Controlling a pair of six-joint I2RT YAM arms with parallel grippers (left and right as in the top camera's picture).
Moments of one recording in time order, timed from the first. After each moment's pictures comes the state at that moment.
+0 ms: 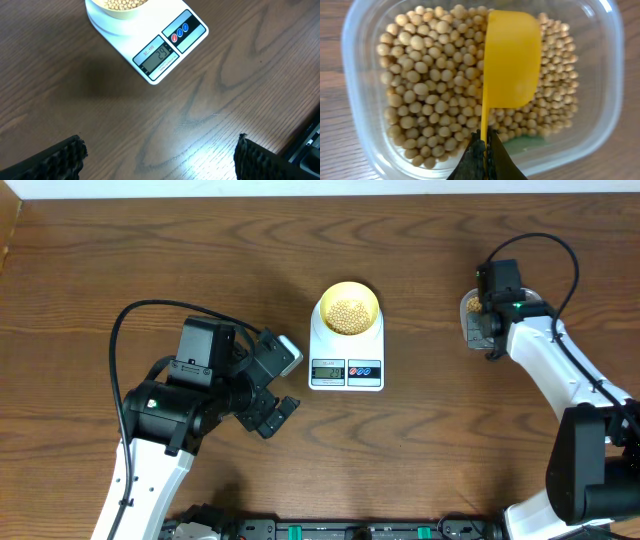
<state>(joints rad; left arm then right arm) -0.27 1.09 1.09 -1.07 0.33 0.49 0.09 1.73 1.13 -0.61 0.29 0.09</state>
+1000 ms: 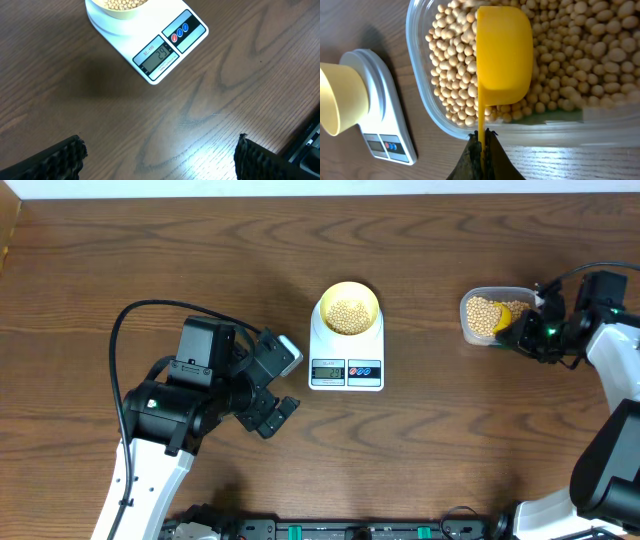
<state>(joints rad) -0.27 1.09 1.09 -1.07 0.33 0.49 -0.32 1.72 1.14 -0.72 -0.57 0.09</state>
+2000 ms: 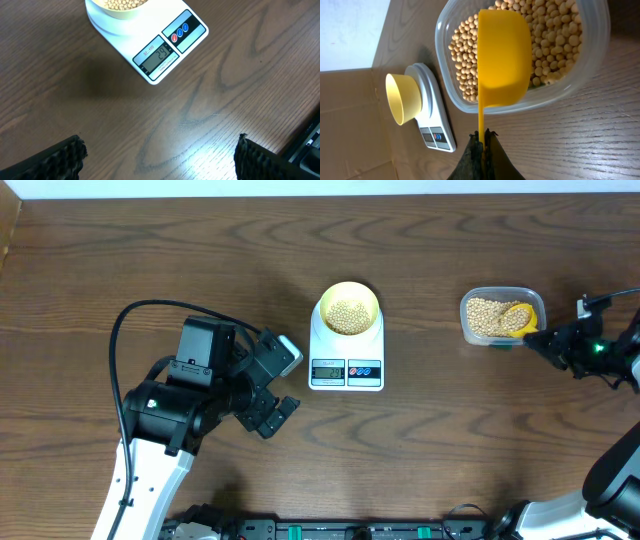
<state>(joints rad) -0.27 1.09 1.09 -1.07 0.33 0.49 -0.55 1.72 1.14 -0.81 -0.87 0.01</state>
